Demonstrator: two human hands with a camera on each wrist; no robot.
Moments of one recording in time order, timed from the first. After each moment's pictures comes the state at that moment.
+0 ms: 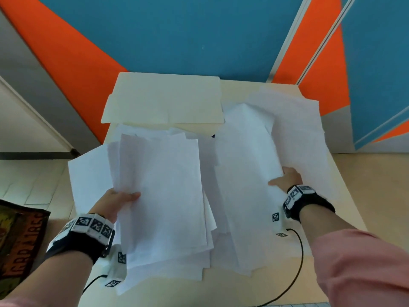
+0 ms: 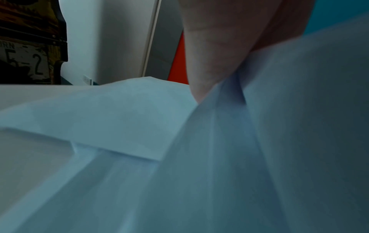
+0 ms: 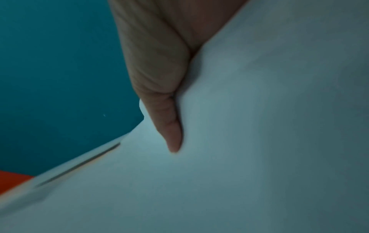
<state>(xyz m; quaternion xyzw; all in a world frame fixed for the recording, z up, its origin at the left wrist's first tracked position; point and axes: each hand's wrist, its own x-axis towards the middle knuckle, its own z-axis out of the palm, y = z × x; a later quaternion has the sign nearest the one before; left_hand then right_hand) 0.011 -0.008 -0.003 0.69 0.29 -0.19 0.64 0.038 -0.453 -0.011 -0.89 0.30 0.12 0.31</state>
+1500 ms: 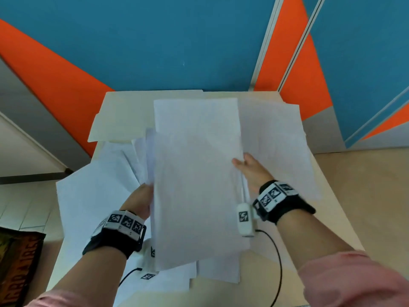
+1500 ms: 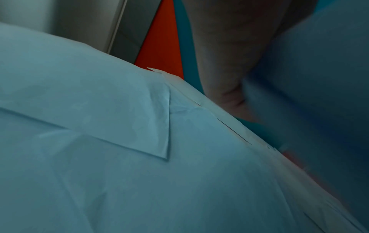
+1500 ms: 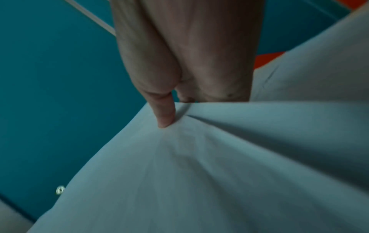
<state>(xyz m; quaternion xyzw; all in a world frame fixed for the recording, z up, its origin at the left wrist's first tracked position) 0.030 -0.117 0.040 0.66 0.18 -0.23 0.70 0.035 -0.385 0.068 -0.75 0.20 0.12 0.62</state>
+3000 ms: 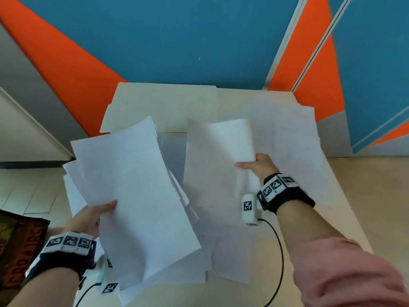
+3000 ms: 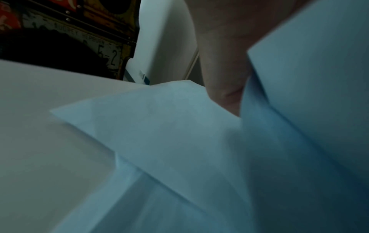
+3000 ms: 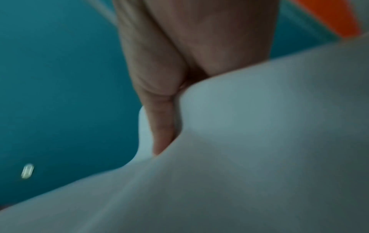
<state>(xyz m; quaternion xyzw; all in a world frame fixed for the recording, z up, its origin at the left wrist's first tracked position) 0.008 0.034 -0.010 0.61 0.33 -0.18 0.70 0.066 -0.376 0.050 -0.75 0.25 0.10 0.60</state>
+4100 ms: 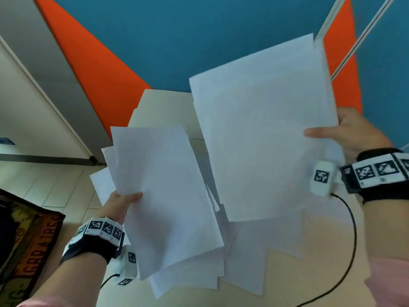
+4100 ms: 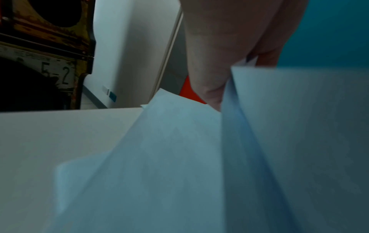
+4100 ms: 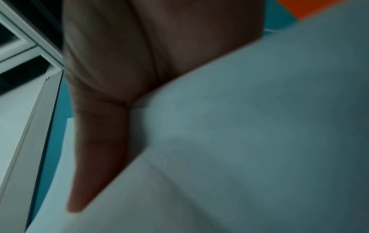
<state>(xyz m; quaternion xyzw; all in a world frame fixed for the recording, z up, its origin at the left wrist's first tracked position) 0.011 0.017 0.025 0.63 0.33 -0.11 0.70 0.063 -0.411 0.216 -0.83 0.06 0.03 0.56</state>
